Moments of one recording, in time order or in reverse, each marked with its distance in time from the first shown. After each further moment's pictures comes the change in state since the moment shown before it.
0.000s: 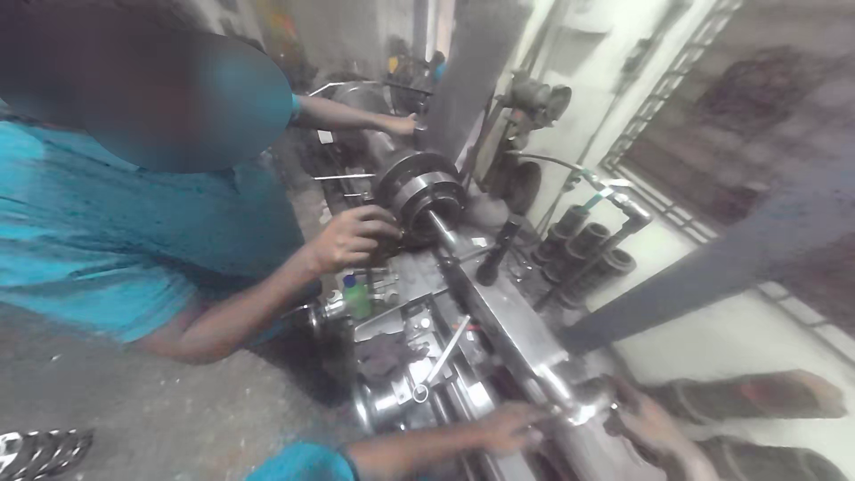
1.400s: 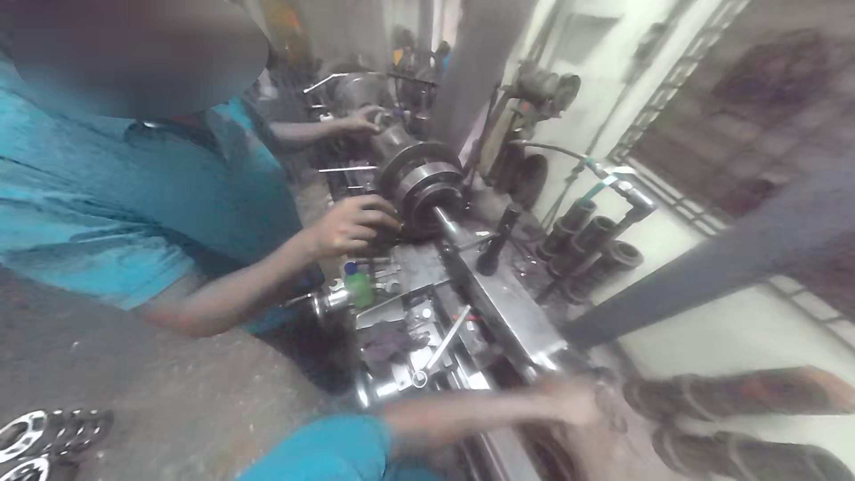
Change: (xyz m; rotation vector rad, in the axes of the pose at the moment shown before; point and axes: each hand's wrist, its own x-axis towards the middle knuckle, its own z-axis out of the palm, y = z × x) left_hand 0.112 0.141 -0.030 0.287 -0.161 -0.580; right_hand 0.040 0.109 0.171 -0.623 0.877 -0.344
